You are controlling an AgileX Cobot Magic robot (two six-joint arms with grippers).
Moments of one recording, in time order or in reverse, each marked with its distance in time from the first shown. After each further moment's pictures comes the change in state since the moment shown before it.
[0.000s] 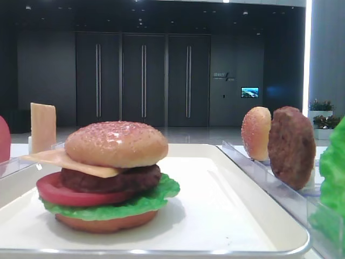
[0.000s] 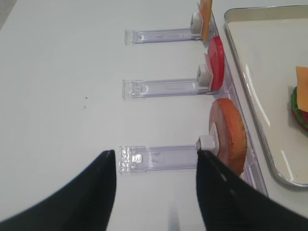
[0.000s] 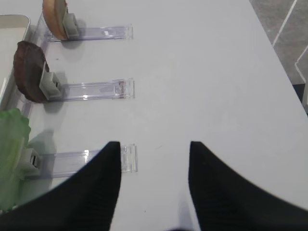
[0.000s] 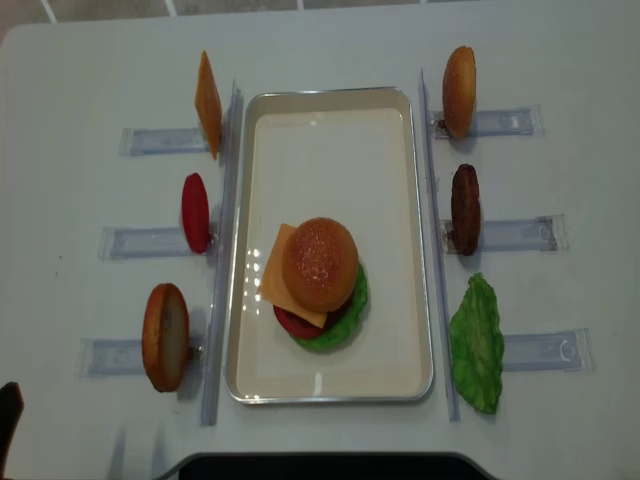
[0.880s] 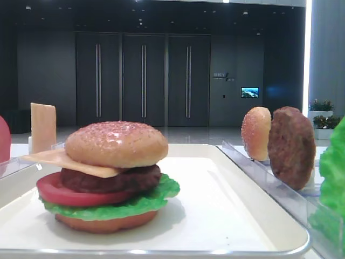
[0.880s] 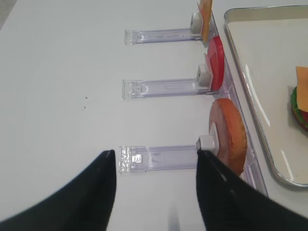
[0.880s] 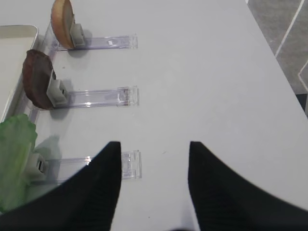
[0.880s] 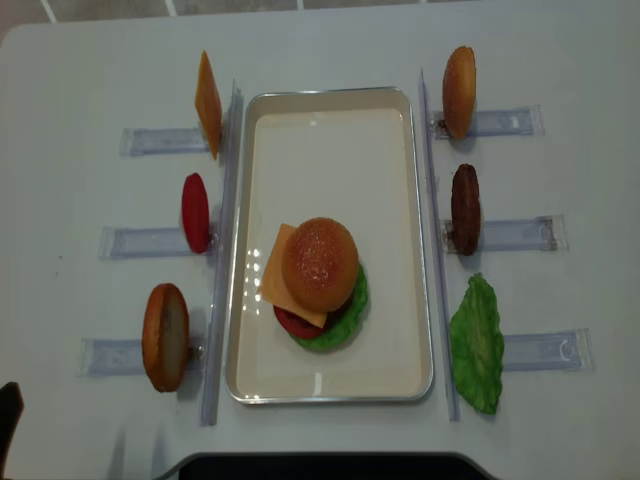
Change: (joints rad) left arm 0.000 0.000 0.000 0.000 0.000 0.000; right arm 0.000 -0.037 0.000 0.013 -0.003 -0.004
